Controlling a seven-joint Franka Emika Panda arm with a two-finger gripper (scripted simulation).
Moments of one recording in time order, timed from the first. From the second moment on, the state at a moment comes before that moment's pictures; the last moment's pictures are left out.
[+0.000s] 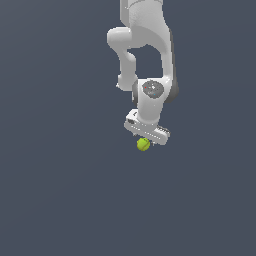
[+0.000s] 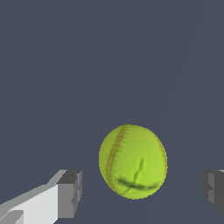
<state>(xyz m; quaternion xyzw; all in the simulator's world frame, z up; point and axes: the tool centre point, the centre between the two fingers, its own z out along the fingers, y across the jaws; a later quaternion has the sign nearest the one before) -0.047 0.078 0.081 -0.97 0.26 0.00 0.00</state>
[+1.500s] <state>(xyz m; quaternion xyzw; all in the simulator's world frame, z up) -0.046 0.084 0.055 -0.97 0.26 0.00 0.00</state>
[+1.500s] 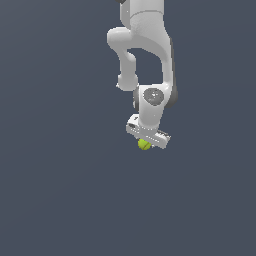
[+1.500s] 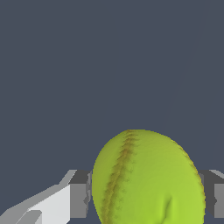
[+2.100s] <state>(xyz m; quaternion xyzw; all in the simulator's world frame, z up) -0.031 0.120 0.138 -0.97 0.26 0.00 0.00</state>
